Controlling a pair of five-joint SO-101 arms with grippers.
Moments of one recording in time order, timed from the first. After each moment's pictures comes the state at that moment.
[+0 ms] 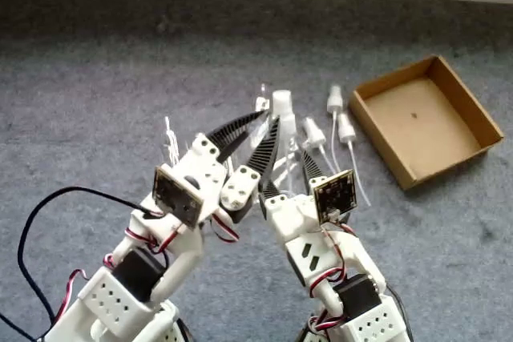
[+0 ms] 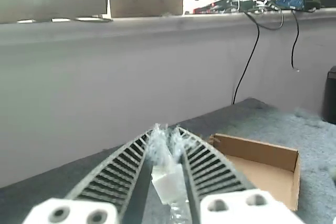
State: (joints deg) left arm 33.5 -78.3 72.8 5.1 3.4; right arm -32.2 -104.0 95.7 26.7 -2.8
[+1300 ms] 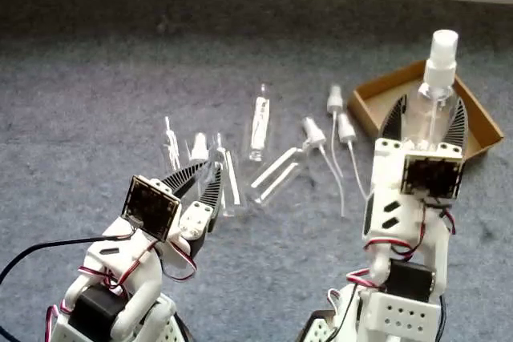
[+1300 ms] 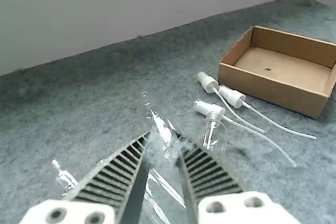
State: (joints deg) left arm 23.9 -104.5 73.8 56.9 3.4; right arm 7.6 -81.8 69.1 17.0 12.7
